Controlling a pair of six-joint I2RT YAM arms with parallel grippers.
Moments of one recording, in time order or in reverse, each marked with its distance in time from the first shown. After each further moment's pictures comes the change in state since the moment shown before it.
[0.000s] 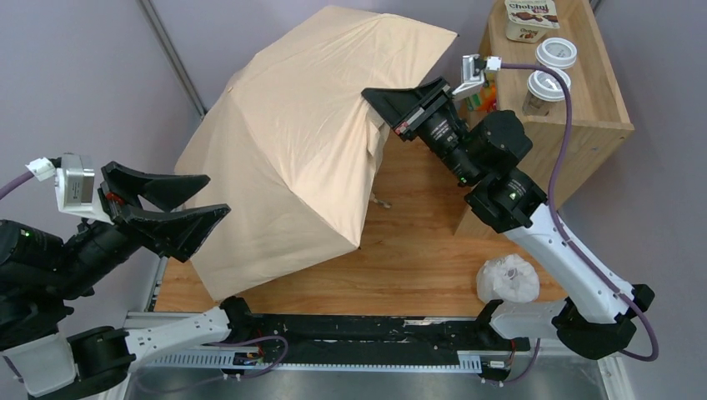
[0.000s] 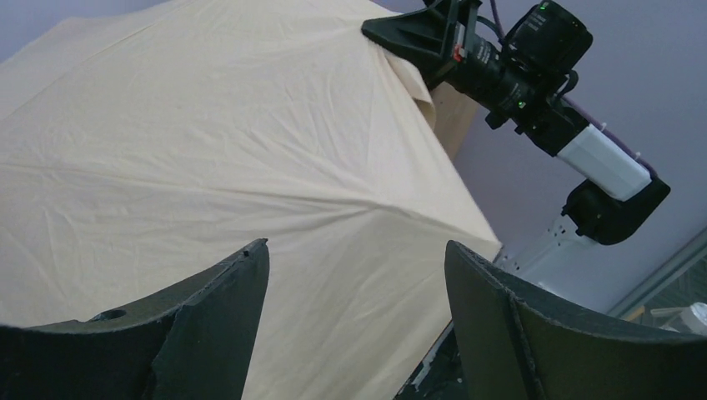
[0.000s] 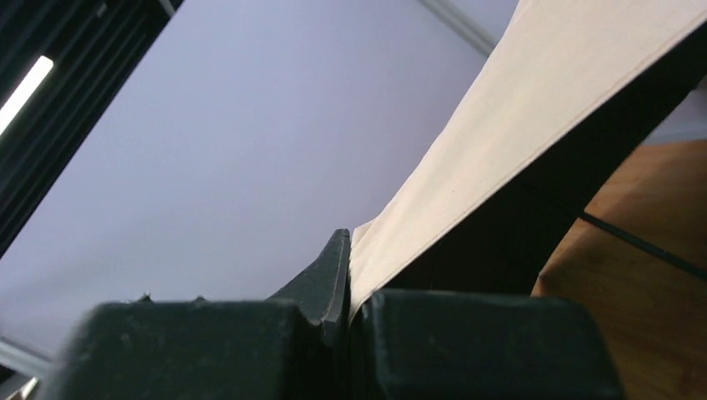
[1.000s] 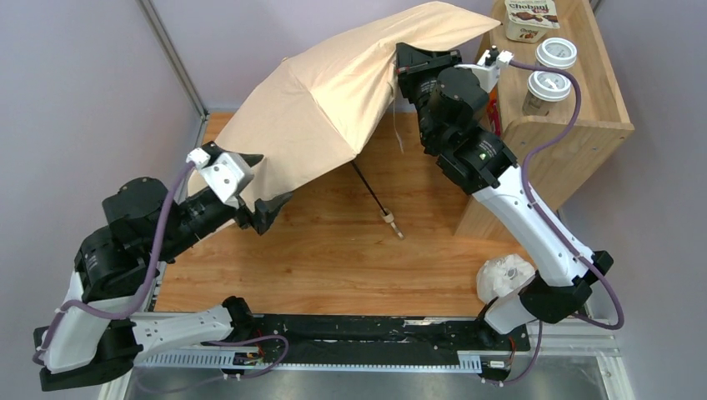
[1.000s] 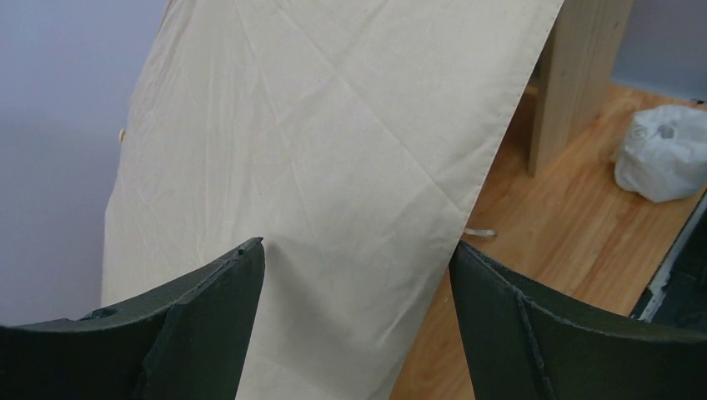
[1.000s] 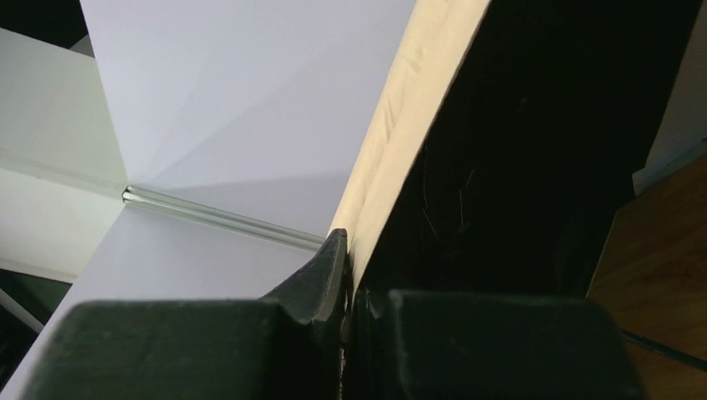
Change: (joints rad) left arm 0.000 0.119 -0.209 0.097 -0.058 0.466; right arm -0.044 0.262 0.319 -0.187 0.718 0.150
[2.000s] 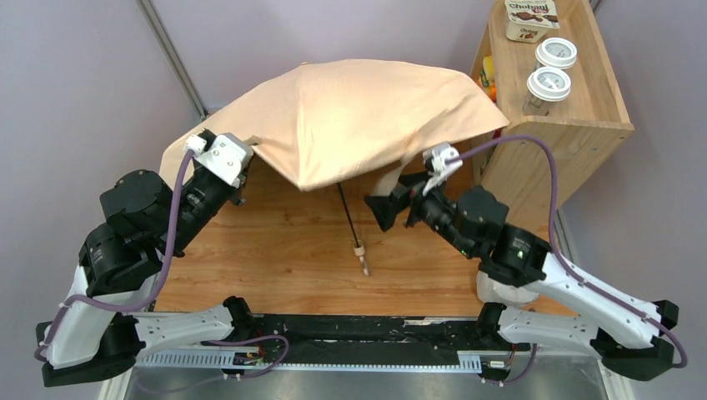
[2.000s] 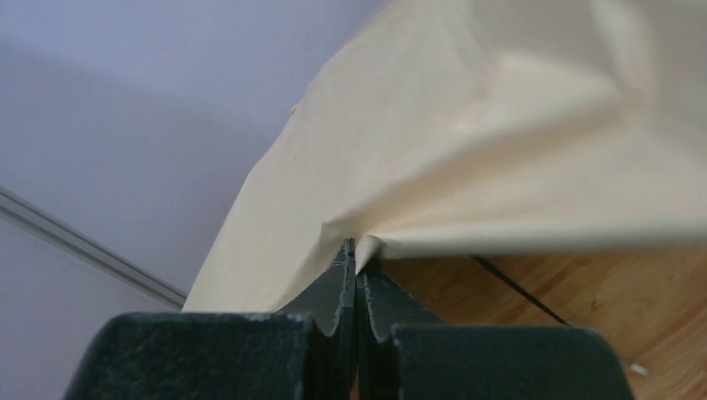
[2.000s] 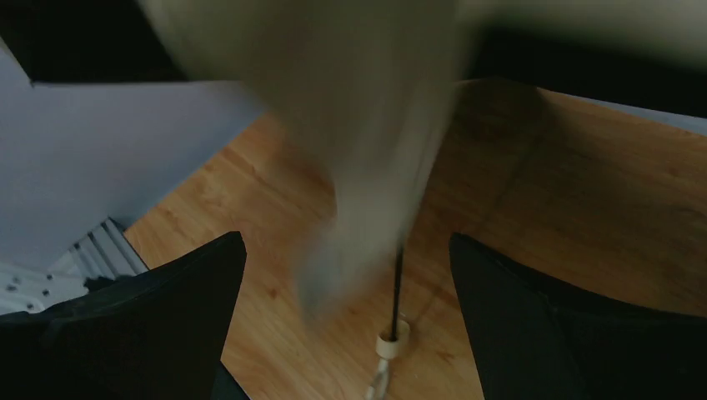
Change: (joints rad) left arm 0.000 0.045 0.007 0.103 -0.280 0.182; right arm 0.246 -0.494 -0.688 -0.045 -0.399 -0.850
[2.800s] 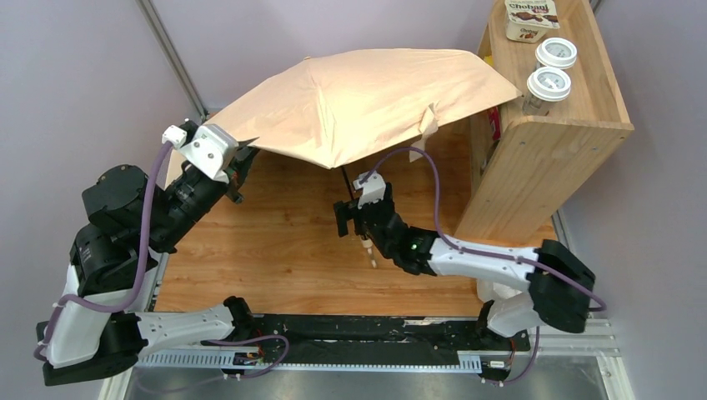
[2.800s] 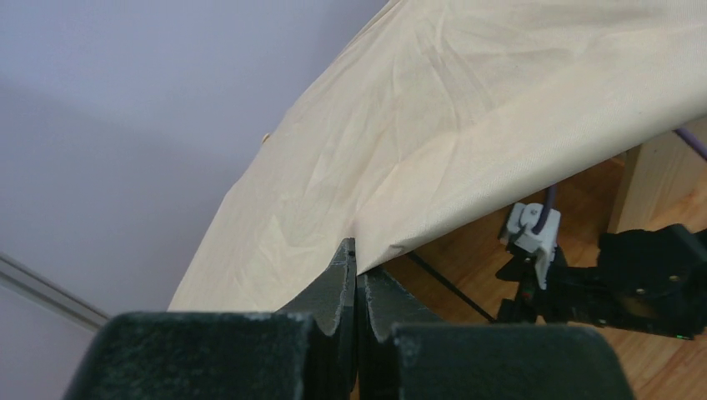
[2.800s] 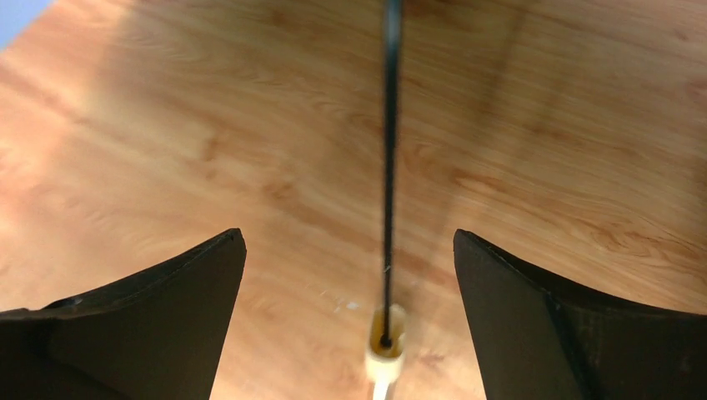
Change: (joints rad) left arm 0.000 0.034 0.092 -0.005 0.102 -0.081; right arm 0.092 0.346 -0.370 0.451 0.208 -0.041
